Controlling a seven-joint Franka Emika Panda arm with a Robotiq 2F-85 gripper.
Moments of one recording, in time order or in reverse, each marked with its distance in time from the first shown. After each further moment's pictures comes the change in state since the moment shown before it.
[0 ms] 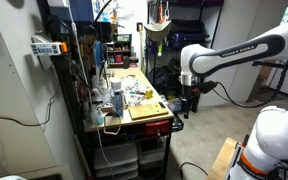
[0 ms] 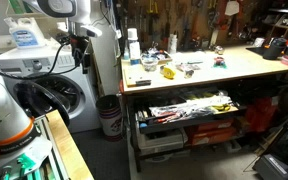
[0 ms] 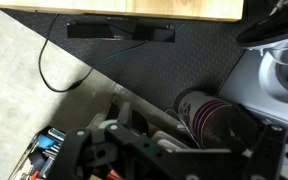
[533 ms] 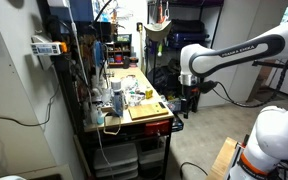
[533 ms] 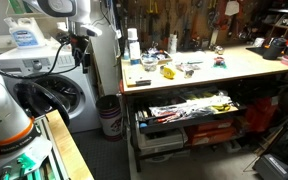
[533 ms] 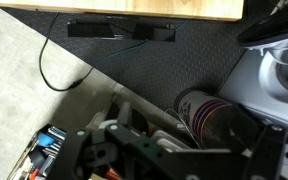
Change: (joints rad) arm 0.000 0.003 0.006 0.006 0.000 0.000 0.000
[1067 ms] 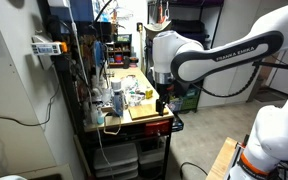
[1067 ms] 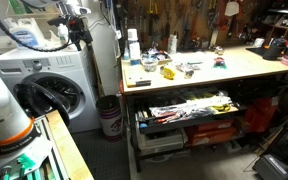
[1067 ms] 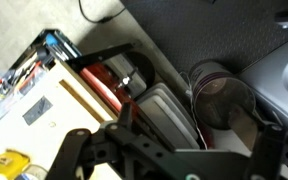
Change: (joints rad) arm 0.075 0.193 0.293 0.297 -0.179 0.078 0.131
